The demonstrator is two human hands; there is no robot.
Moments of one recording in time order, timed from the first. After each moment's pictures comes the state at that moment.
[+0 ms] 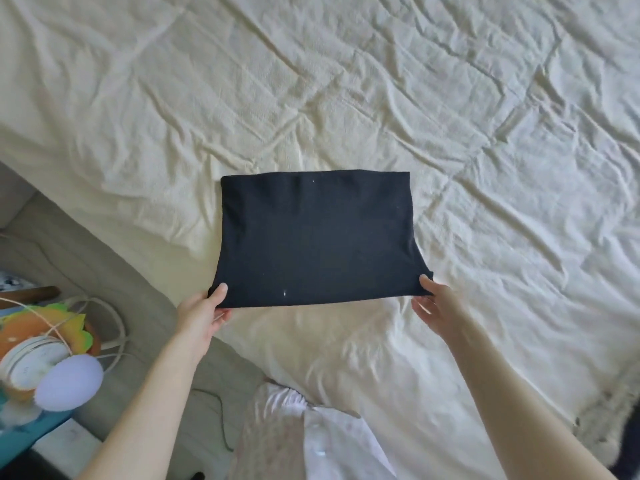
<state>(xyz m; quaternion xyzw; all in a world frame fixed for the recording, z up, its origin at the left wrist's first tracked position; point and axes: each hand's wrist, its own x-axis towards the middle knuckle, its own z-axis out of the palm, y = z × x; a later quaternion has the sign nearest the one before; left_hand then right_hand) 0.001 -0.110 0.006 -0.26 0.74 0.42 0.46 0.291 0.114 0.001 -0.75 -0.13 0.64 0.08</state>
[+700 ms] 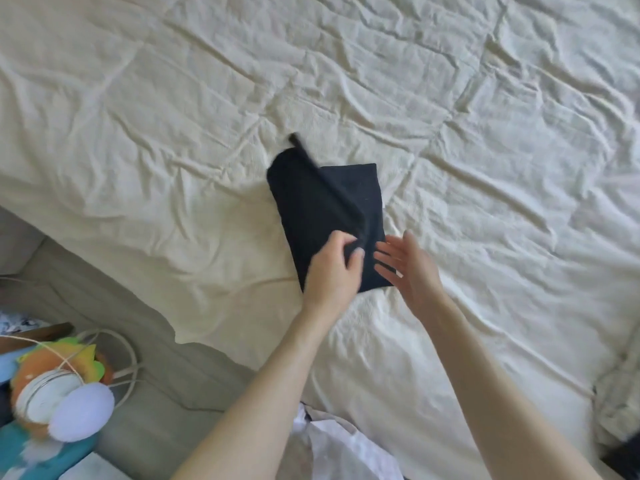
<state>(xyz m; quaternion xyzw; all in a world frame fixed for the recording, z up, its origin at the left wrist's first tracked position) 0.168 0.032 0.053 0.34 0.81 0.31 0.37 0.284 0.104 0.022 -0.63 -0.24 0.72 0.18</state>
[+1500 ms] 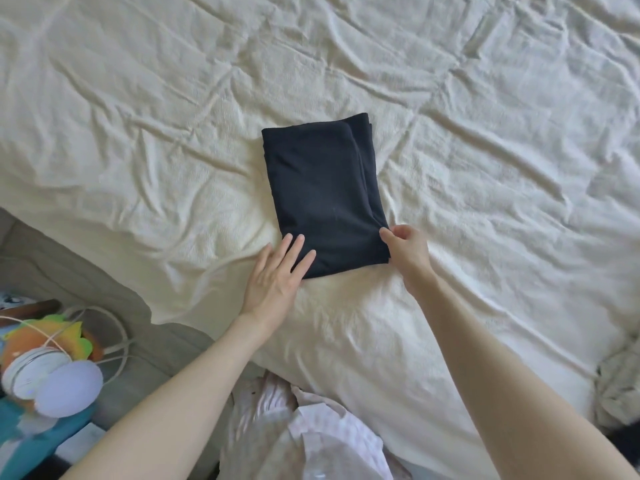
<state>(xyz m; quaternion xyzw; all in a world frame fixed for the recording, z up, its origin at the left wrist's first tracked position) 0.137 -0.040 -0.021 0.66 0.73 -0.09 0.17 0.303 0.108 -0.037 -0.69 -0.43 0.58 0.04</state>
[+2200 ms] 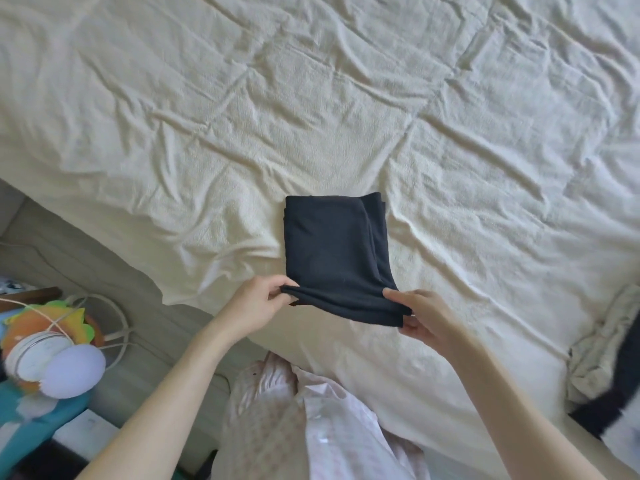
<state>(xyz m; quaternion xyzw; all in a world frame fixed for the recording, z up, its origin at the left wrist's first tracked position) 0.117 -0.084 0.035 0.32 0.73 0.16 0.58 0.363 0.040 0.032 -0.69 -0.25 0.68 -0.09</state>
